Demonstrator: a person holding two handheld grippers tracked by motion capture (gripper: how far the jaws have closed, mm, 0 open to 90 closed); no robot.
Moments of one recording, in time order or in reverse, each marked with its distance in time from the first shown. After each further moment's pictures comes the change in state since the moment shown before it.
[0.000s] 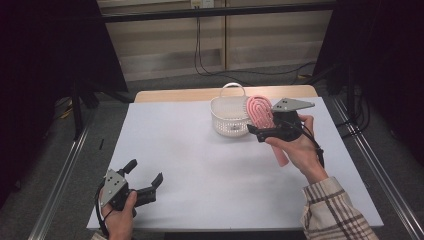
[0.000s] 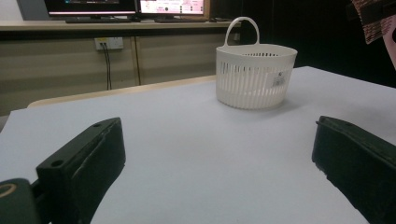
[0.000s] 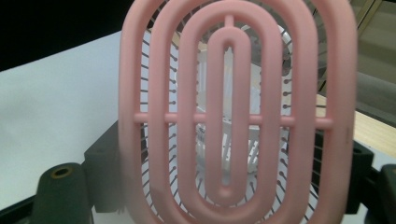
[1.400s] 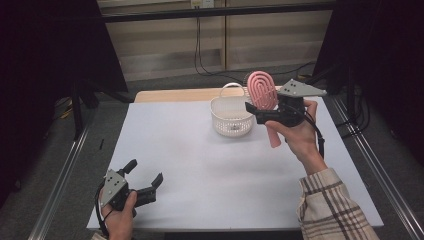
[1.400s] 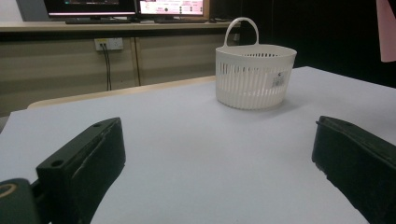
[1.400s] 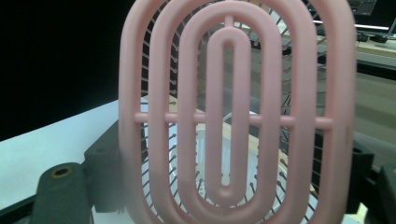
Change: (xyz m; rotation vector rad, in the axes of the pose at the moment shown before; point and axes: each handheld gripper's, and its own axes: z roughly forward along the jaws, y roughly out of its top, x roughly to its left) left arm 0.000 0.000 0.000 -0.005 0.001 0.001; right arm -0.005 0.039 -0.011 -0.241 -0.014 -0.005
